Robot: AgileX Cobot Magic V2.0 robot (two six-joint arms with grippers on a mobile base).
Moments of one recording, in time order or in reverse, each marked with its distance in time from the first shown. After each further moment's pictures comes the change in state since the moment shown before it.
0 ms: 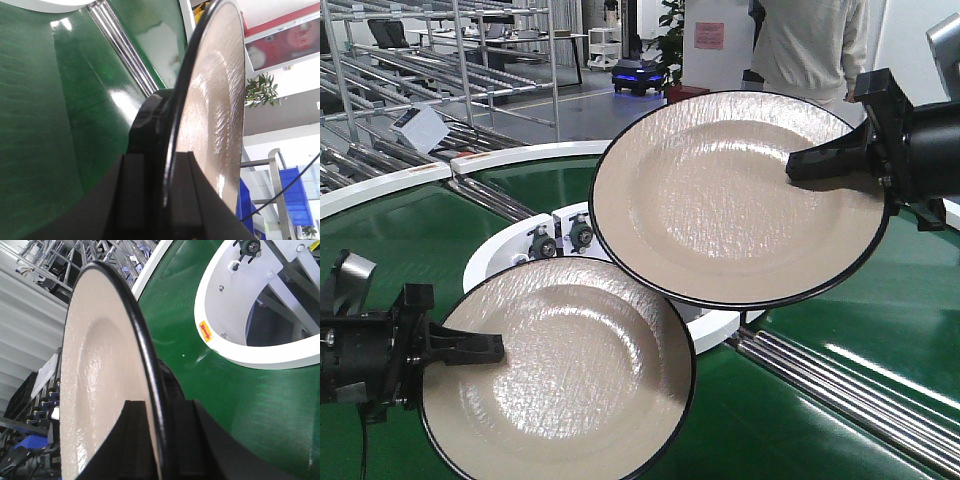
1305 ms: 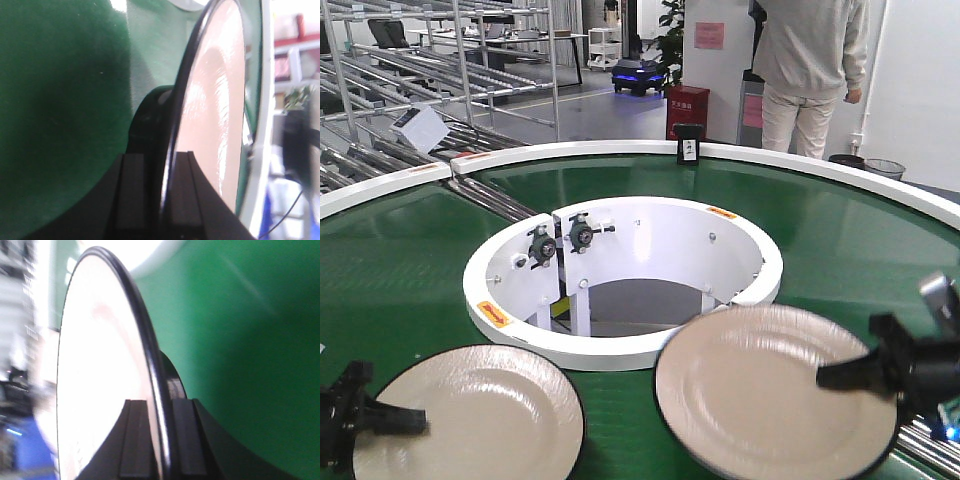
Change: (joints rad) left arm 0.271 0.308 0.000 0.110 0.096 0.169; right arm -0.177 0.111 0.608 0.203 -0.006 -0.447
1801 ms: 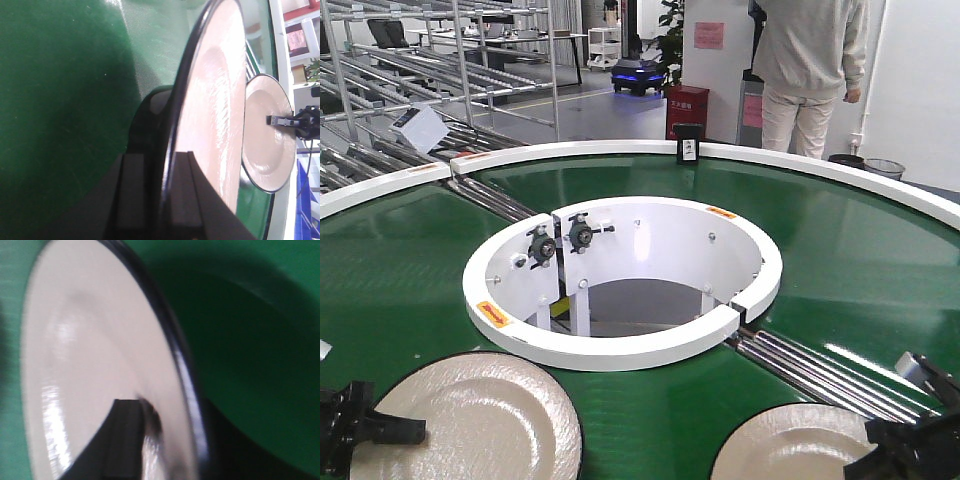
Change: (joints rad) left arm 0.008 0.022 0.000 0.030 0.000 0.190; right arm -0.014 0.221 -0.010 -0.342 -0.109 -0.127
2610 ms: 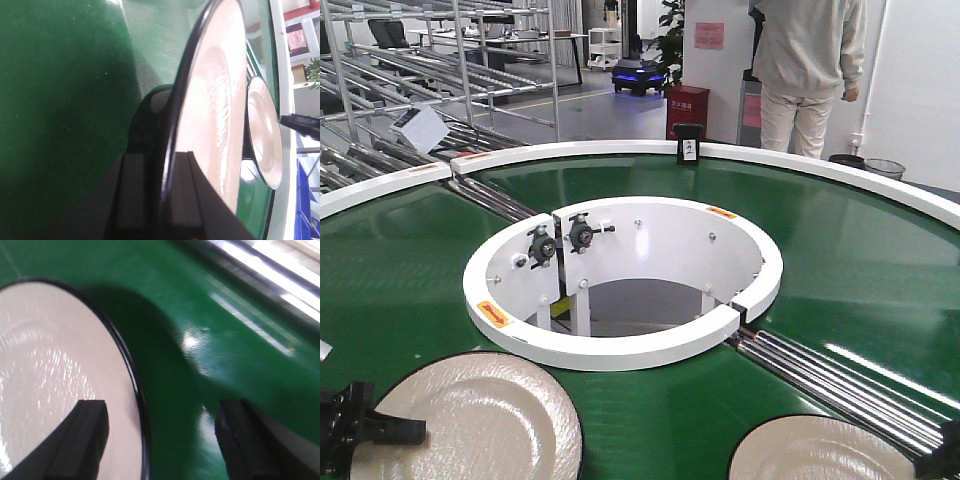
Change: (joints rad) left arm 0.000 0.002 0.000 0.000 0.000 0.000; right arm -0.168 -0.079 0.020 -0.159 -0.091 0.023
